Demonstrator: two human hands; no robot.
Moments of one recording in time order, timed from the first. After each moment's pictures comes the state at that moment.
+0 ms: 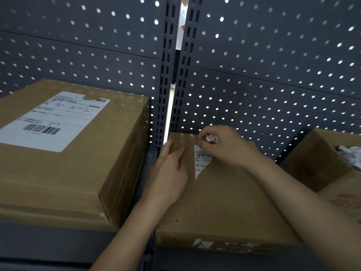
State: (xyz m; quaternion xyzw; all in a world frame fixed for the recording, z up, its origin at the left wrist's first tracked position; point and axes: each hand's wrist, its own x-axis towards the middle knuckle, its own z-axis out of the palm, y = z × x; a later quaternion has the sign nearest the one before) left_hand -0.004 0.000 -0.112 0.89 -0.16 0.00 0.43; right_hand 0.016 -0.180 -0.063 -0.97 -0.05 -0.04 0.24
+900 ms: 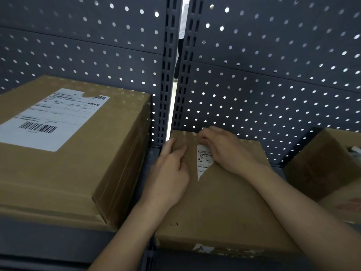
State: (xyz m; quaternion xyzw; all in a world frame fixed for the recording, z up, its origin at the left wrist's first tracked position) left_hand -0.005 -0.001 -0.112 0.89 -0.15 0.00 0.42; right_hand 0.029 -0.185 -0.095 -0.98 -0.14 -0.09 0.12
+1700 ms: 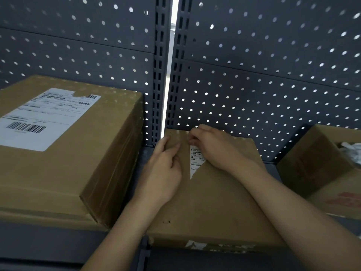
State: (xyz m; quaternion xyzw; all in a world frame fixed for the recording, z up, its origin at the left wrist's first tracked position) left_hand -0.004 -0.002 -0.115 0.90 -0.14 0.01 0.42; right_hand 0.037 -0.180 -0.101 -0.98 -0.13 -0.10 0.08
